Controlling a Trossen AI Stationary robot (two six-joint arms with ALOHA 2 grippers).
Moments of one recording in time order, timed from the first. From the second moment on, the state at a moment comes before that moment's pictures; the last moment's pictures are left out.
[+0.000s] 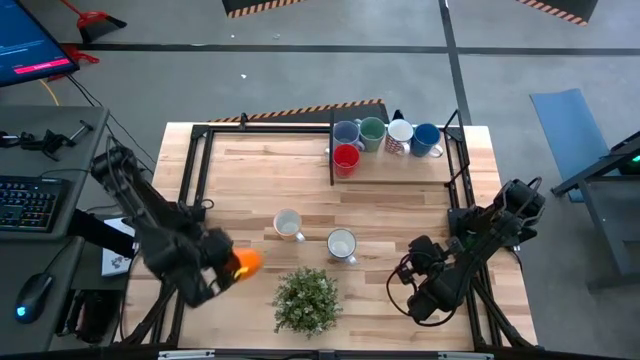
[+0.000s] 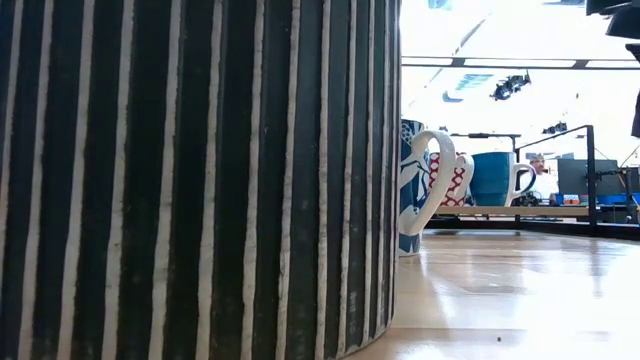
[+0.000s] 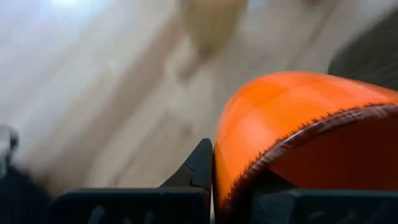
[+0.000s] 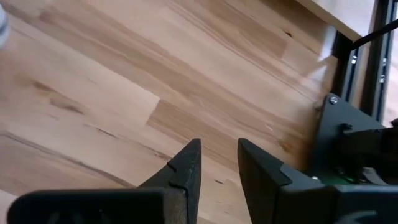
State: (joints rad) left arm -0.92 1.32 1.04 -1.25 -0.57 -1.56; right arm 0.83 1.71 1.20 -1.51 0.44 1.97
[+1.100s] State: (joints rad) left arm 0.07 1.75 1.64 -0.66 -0.23 -0.03; right arm 0.99 1.71 1.20 -1.39 0.42 2.36
